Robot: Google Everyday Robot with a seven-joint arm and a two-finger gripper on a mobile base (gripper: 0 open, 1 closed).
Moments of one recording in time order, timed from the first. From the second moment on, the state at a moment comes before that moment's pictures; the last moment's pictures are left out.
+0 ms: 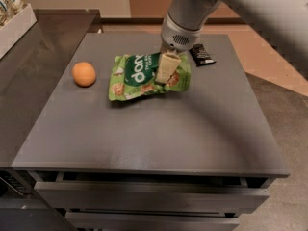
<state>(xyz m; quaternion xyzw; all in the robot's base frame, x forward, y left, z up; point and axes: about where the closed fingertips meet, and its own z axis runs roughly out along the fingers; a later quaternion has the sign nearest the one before) 0.605 -0.036 0.911 -0.66 0.72 0.02 0.19</state>
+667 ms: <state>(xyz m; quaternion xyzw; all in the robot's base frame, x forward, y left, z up) 0.630 -0.010 0.895 -0.66 0.73 0.02 0.18</state>
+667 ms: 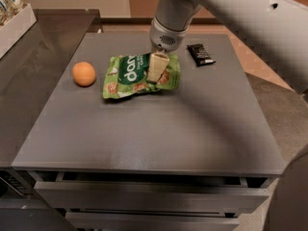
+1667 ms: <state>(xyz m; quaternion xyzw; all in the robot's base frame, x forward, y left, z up) 0.650 0.017 0.889 -0.66 0.73 0.01 0.17</state>
